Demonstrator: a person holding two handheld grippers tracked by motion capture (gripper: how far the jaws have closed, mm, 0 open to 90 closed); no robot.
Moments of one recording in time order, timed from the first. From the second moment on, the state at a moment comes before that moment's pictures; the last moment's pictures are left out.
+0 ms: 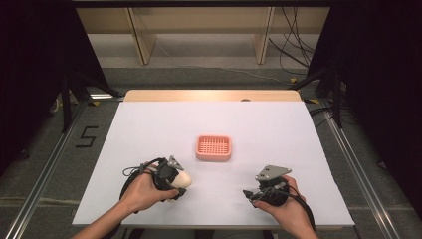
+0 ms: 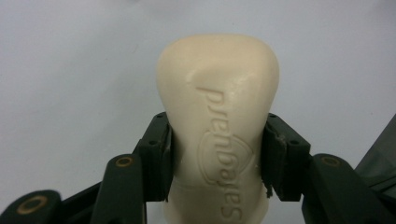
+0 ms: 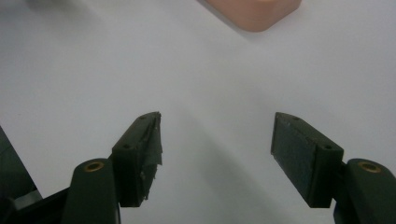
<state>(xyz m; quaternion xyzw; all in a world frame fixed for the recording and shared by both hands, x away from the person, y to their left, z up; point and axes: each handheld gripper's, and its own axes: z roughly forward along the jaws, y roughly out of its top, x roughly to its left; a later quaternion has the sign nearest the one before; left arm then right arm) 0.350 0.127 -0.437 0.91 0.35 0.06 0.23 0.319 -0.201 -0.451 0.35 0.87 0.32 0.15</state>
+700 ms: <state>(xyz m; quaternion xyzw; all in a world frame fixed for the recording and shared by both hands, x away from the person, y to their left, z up) 0.358 0.126 -0.427 0.90 0.35 0.07 0.25 0.319 -0.201 -0.452 0.34 0.87 0.33 0.16</state>
